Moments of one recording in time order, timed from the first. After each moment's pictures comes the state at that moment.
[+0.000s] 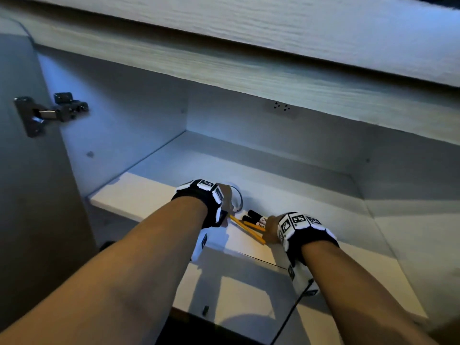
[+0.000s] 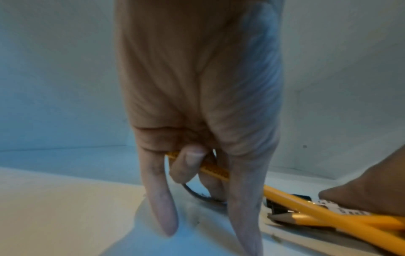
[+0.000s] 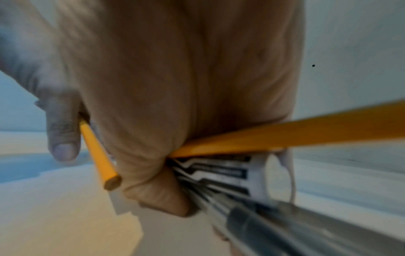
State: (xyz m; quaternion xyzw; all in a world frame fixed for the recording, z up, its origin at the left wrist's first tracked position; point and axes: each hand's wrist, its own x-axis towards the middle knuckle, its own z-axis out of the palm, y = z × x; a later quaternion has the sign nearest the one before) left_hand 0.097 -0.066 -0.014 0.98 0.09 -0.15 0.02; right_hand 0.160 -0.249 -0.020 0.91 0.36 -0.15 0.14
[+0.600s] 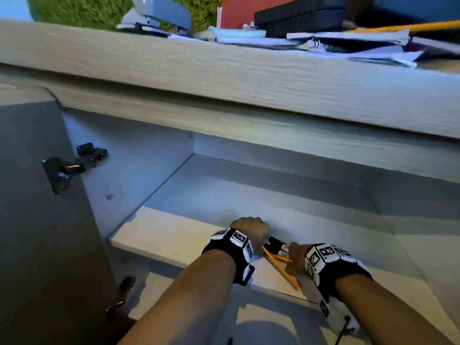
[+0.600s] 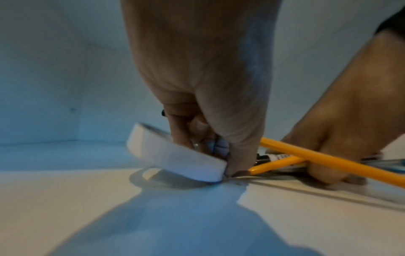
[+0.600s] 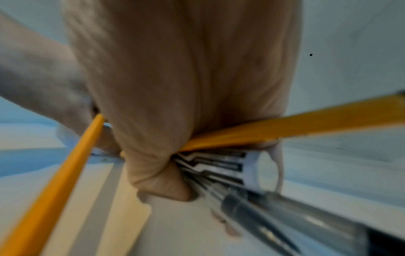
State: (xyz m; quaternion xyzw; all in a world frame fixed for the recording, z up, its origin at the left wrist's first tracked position) left_hand 0.096 -0.098 -0.011 1.00 -0.01 -0.03 0.00; right_hand 0.170 -0.242 -0.026 0.92 0.29 -0.19 0.16
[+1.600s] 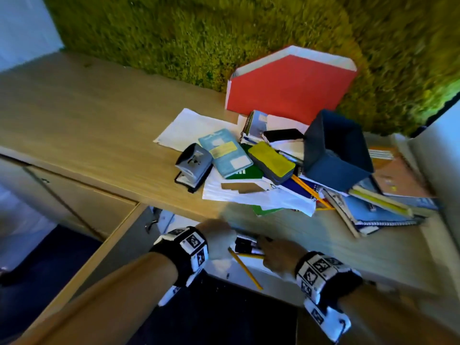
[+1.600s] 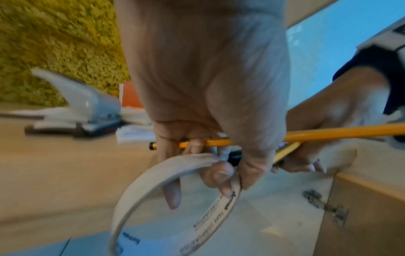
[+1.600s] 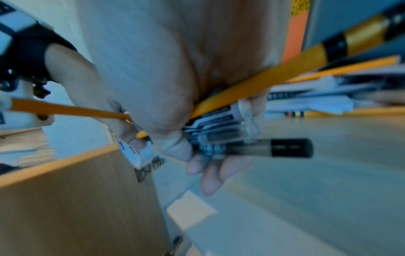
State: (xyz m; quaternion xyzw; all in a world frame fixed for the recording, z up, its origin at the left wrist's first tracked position) left_hand -0.070 -0.068 0.384 0.96 -0.05 -0.25 0.09; right_hand 0.020 -0.239 0.383 0.83 0.45 -0.30 0.13
